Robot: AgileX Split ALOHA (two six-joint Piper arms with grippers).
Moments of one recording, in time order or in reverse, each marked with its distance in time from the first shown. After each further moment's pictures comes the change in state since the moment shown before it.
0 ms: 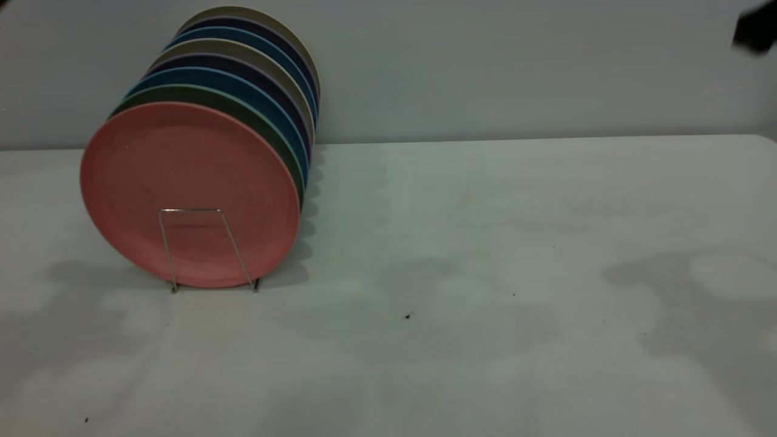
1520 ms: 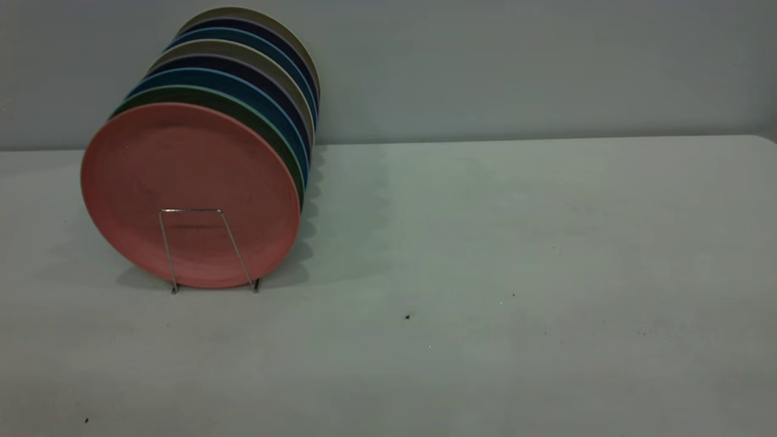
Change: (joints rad) left arm 0.000 -1.372 0.757 0.044 0.142 -0.110; right arm 0.005 -1.433 0.805 0.196 0.093 -0.104
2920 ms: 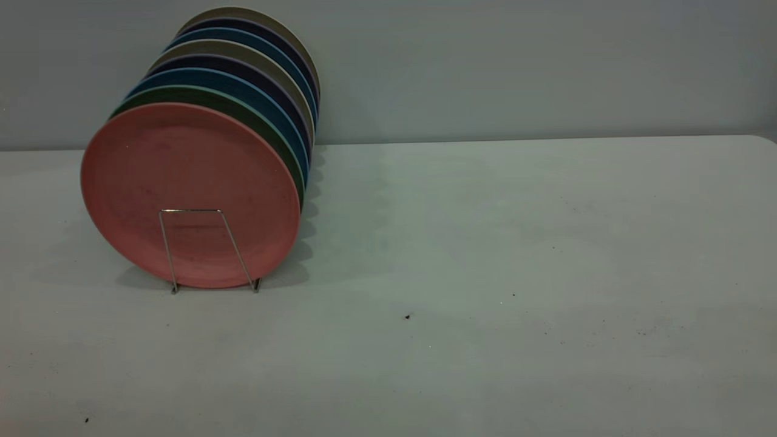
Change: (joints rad) left arm 0.000 -0.143 0.131 0.024 -0.026 0.019; right arm 0.000 -0.079 0.090 0.025 -0.108 -0.004
